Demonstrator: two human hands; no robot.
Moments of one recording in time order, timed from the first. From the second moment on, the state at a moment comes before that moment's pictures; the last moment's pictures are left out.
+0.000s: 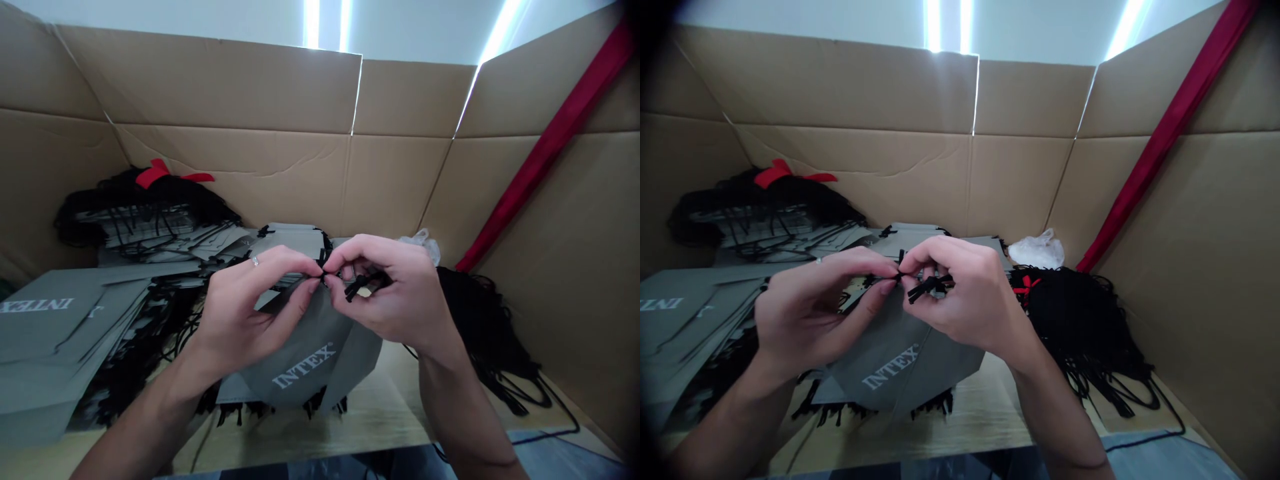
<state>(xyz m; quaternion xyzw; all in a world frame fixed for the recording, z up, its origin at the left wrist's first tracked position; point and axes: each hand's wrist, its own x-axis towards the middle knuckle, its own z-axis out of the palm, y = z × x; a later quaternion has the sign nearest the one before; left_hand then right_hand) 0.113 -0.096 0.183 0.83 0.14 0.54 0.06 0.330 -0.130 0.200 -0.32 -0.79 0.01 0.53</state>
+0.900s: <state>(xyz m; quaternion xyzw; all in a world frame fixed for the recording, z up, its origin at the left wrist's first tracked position) 0.099 -0.094 0.190 0.81 0.11 0.57 0.08 0.319 -0.128 0.195 -0.25 -0.76 0.21 0.56</state>
